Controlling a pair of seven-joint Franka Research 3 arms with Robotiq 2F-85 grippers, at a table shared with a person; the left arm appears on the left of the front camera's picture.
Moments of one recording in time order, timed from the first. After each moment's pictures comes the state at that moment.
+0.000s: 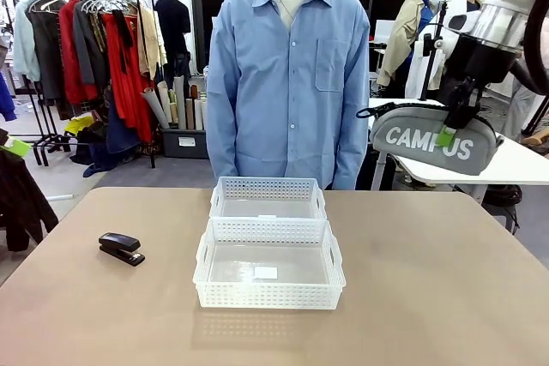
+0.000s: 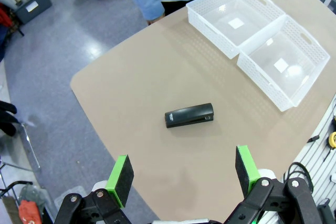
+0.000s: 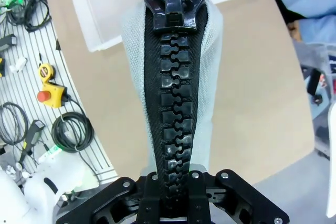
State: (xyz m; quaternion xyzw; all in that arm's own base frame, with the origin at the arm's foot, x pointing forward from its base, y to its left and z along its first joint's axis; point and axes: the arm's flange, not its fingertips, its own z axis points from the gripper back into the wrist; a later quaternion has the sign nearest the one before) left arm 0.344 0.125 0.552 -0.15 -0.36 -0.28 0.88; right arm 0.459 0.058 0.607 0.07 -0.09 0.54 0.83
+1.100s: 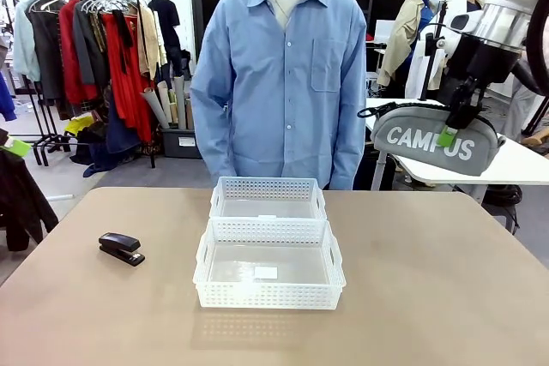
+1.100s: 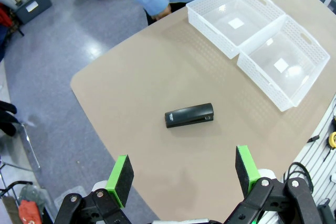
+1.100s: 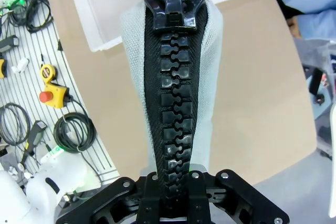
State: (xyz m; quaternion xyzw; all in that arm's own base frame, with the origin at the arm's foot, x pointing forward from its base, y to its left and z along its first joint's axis) left arm 0.344 0.125 0.552 -0.15 -0.36 -0.28 0.88; right arm 0.459 0.057 0.606 0.08 -0.09 0.54 0.83
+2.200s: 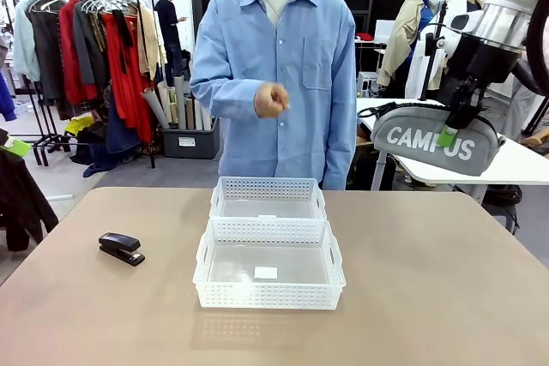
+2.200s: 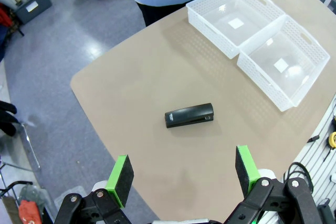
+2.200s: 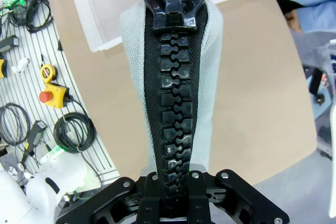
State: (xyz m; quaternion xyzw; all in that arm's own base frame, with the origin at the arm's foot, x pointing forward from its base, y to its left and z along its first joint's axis) left arm 0.344 0.125 0.552 -0.15 -0.36 -0.28 0.88; right arm 0.459 0.057 0.606 0.08 -0.09 0.54 0.83
